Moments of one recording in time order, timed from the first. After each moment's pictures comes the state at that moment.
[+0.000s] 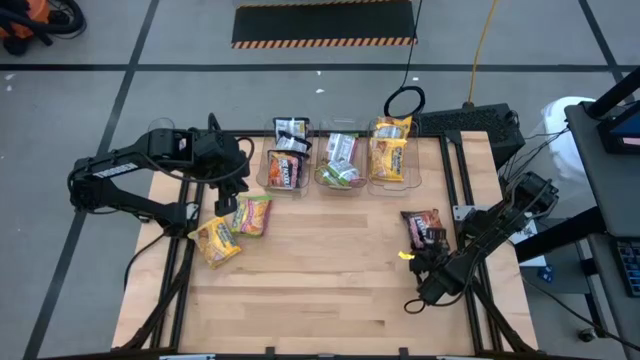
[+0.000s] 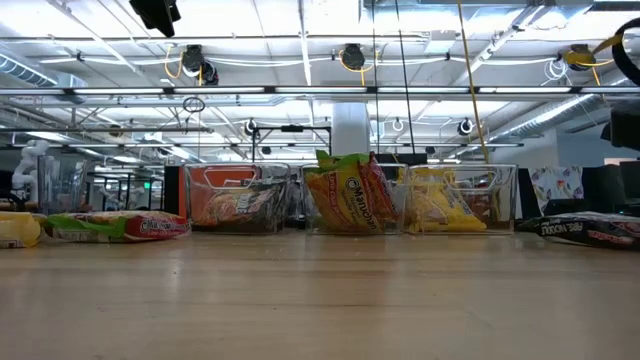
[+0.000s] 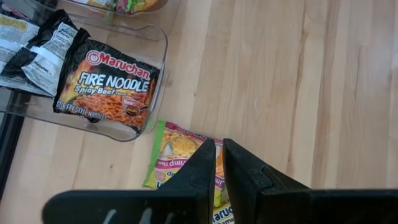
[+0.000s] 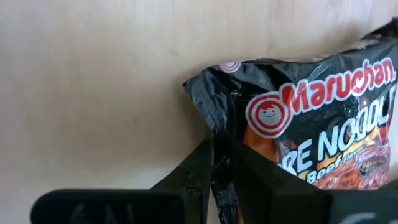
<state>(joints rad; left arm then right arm) 0.17 1.18 1.45 -1.33 0.06 -0.02 0.81 1.52 0.67 -1.02 0.32 0.88</state>
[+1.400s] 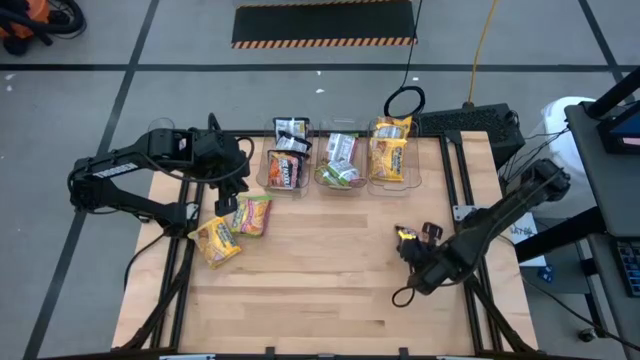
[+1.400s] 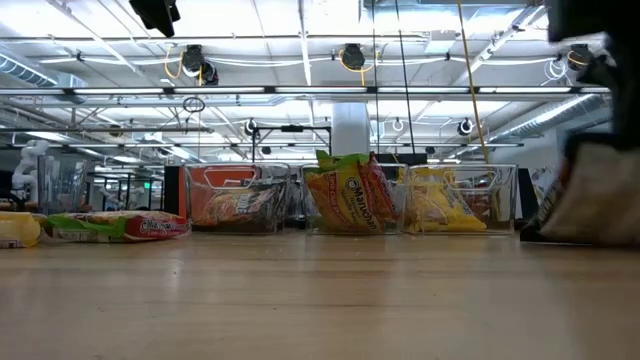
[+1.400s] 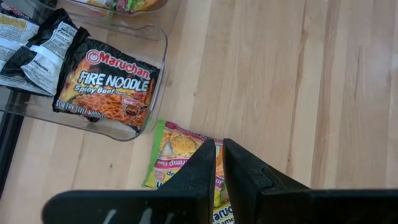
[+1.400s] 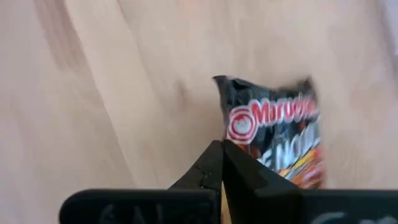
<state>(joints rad) 0.17 1.18 1.45 -1.33 0.06 -0.02 0.67 1.31 0.87 -1.04 0.31 1.00</state>
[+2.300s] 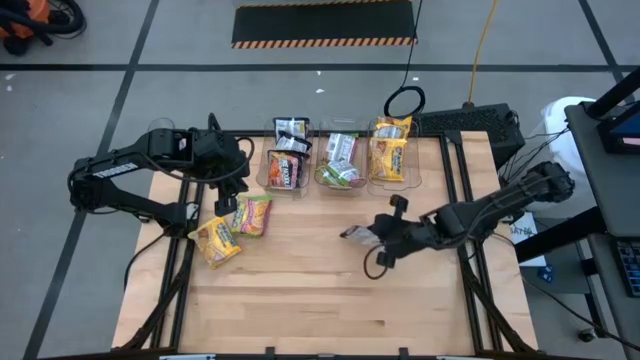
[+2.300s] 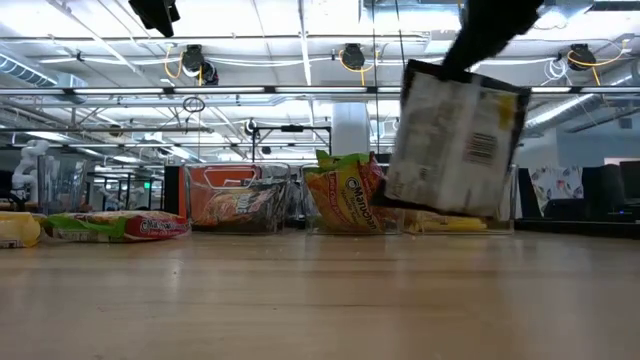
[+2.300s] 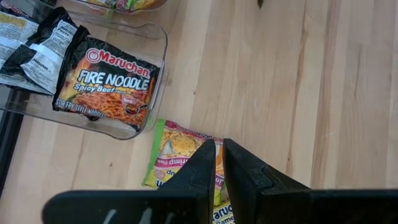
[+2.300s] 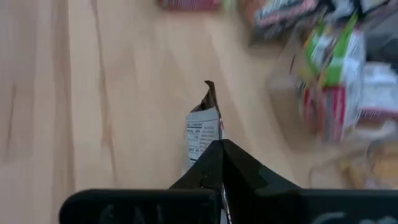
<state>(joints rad) 0.17 1.18 1.45 -1.33 0.06 -0.02 0.38 1.29 0.99 -0.66 0.51 0.44</state>
